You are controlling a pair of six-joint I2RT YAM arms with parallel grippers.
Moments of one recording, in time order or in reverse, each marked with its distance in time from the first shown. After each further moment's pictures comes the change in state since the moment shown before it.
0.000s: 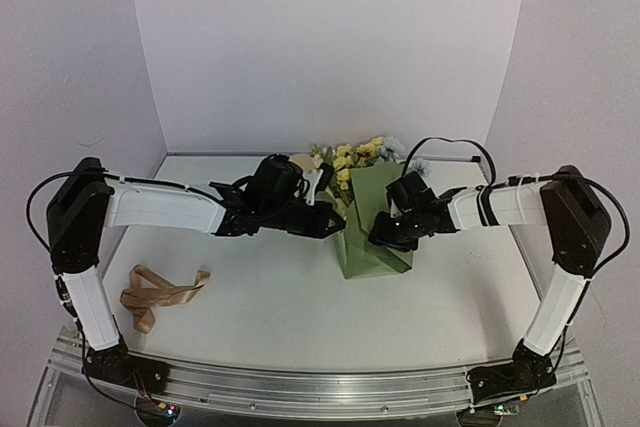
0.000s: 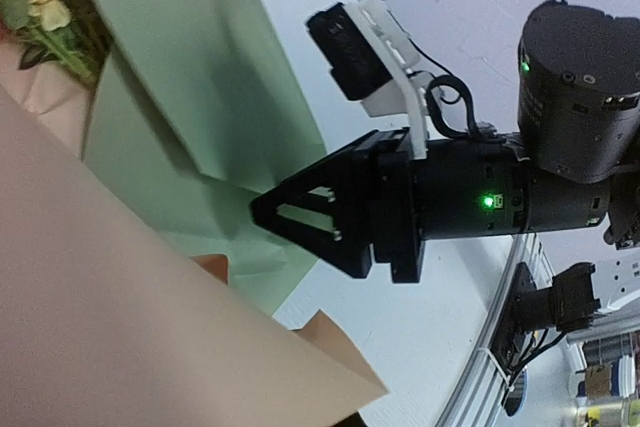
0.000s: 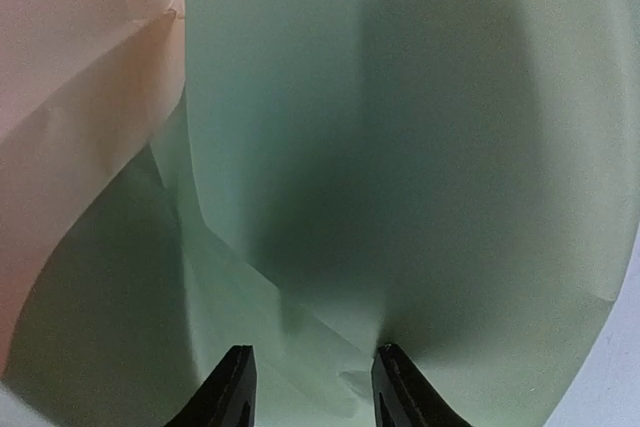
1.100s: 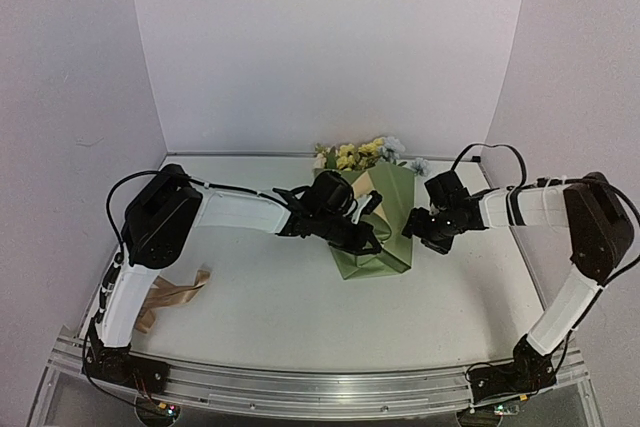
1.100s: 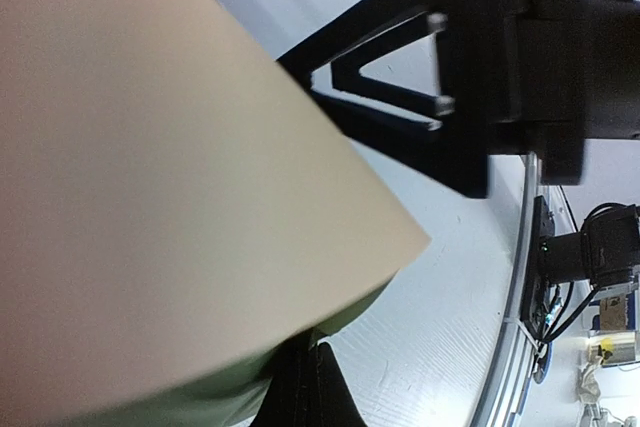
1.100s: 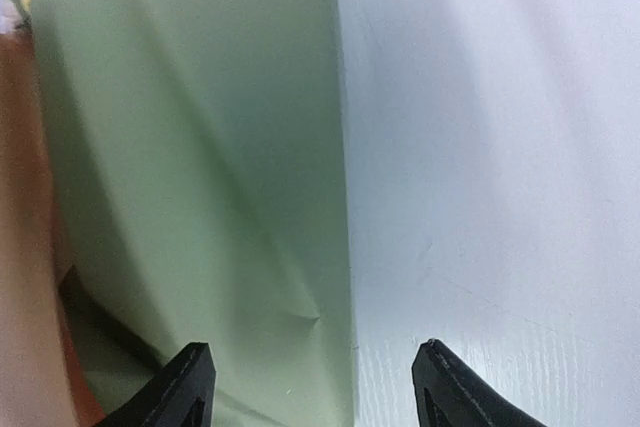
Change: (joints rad) left arm -0.023 0.458 0.453 -0.147 0.224 0.116; right arm -0.171 -0.154 -0.141 -0.027 0.044 0.072
